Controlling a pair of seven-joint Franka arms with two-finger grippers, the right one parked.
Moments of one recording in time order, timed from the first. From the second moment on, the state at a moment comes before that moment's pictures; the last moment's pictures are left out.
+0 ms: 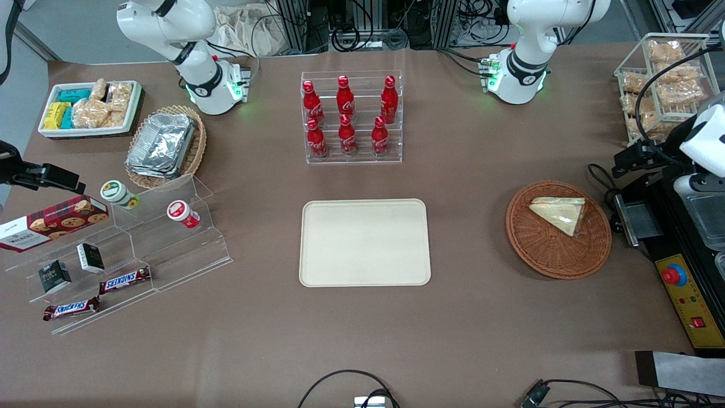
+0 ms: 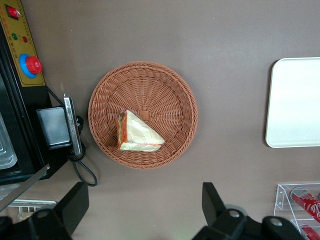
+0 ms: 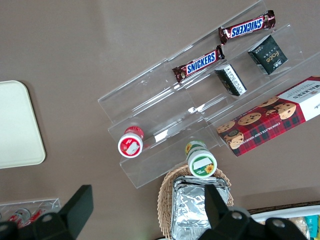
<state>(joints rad) -0.01 0.03 0.01 -1.59 -0.02 1.56 0.03</state>
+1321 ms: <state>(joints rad) 0.05 0.06 0.03 -1.69 0.00 1.60 -0.22</state>
